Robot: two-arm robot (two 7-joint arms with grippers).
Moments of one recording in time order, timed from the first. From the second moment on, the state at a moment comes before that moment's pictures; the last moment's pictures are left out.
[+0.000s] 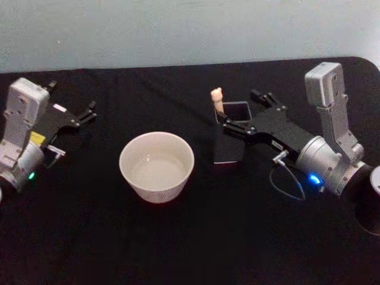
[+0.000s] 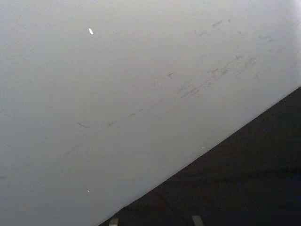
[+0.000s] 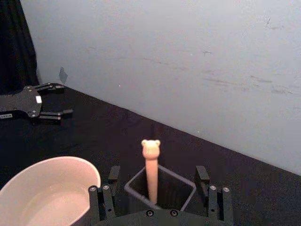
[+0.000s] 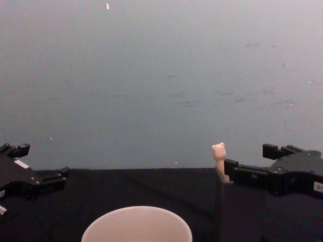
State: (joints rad) left arm -0.20 0.60 0.45 -1.41 -0.25 -0.12 0.03; right arm 0.07 0.39 -0.31 -1.68 0.30 0.12 0.33
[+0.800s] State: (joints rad) left arm -0.20 0.60 0.45 -1.41 -0.25 -0.12 0.03; right arm 0.08 0.33 -0.21 -1.68 0.29 -0.03 0.23
